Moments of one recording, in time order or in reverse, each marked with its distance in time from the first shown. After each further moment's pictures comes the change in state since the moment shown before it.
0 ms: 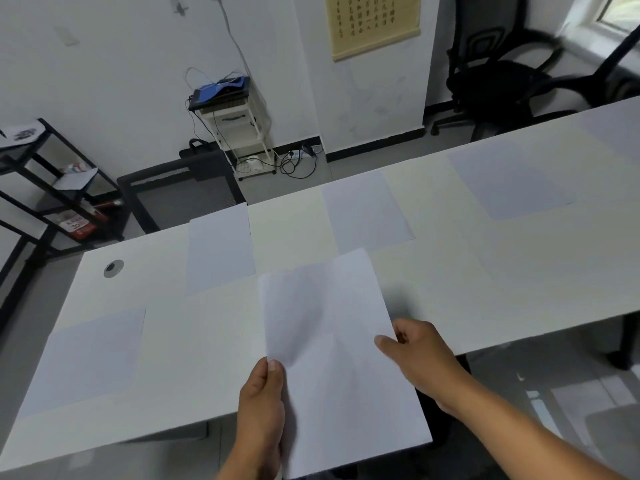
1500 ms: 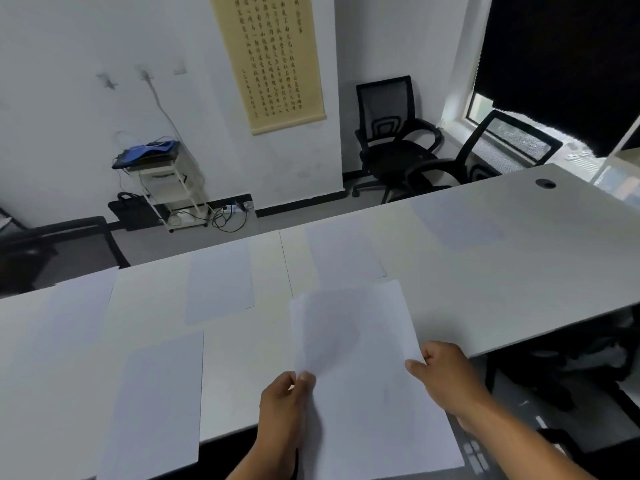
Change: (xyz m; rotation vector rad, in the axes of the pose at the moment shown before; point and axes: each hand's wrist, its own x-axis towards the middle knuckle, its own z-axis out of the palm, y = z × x) left_hand -0.134 -0.004 0.431 0.142 -0.168 0.048; right_hand -0.025 0.115 -0.461 -0.197 0.276 0.042
